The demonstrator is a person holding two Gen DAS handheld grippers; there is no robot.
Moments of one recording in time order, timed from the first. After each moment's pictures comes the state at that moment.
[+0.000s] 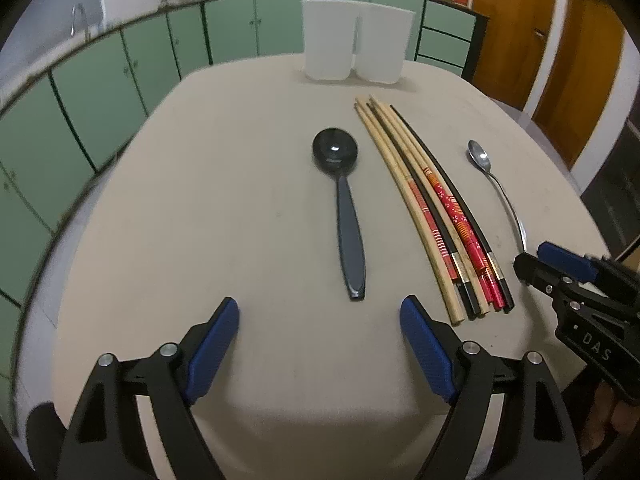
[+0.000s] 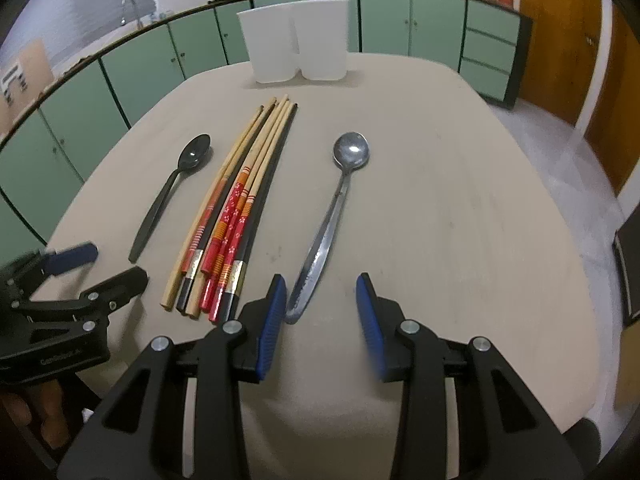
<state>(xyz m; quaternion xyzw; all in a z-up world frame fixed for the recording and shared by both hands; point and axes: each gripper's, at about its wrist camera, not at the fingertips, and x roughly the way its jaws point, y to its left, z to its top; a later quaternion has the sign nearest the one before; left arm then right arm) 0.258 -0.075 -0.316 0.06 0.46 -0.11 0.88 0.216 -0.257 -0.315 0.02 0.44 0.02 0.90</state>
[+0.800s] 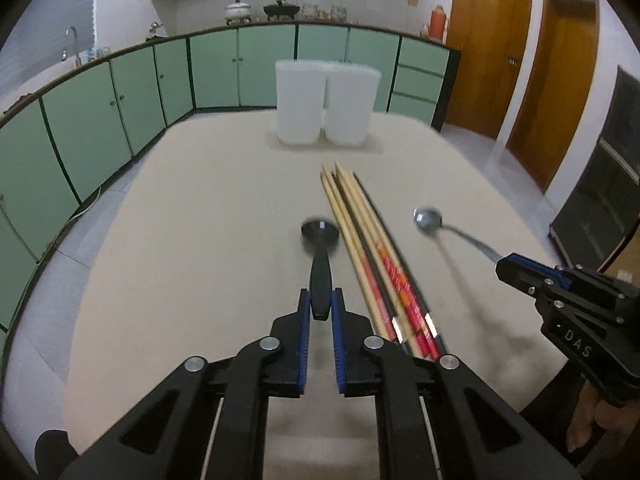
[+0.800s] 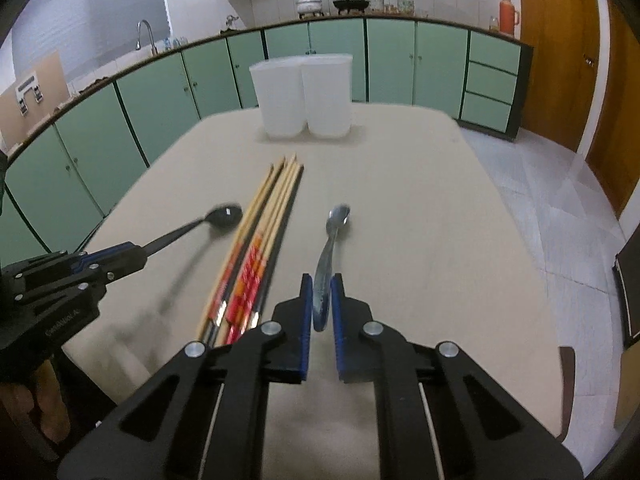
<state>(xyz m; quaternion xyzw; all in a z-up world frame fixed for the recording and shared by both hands) 0.256 -0.077 -0.259 0.03 0.40 -0.16 0.90 0.218 -0.268 -0.264 0.03 0.39 0.04 0.92</state>
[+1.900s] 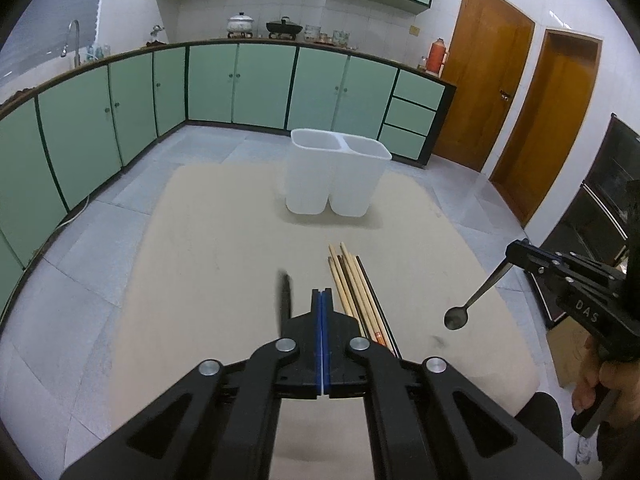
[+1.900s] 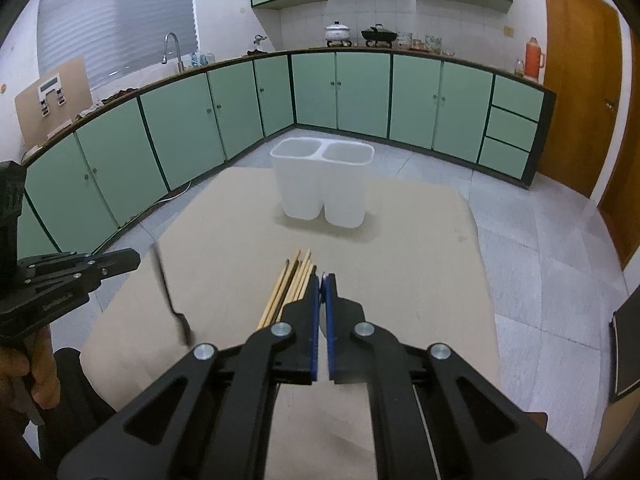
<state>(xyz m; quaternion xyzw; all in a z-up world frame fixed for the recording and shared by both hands) 0.305 -0.043 -0.187 -0.02 0.38 -0.19 0.91 0.270 -0.269 -0.164 0.00 0.35 0.08 0.93</state>
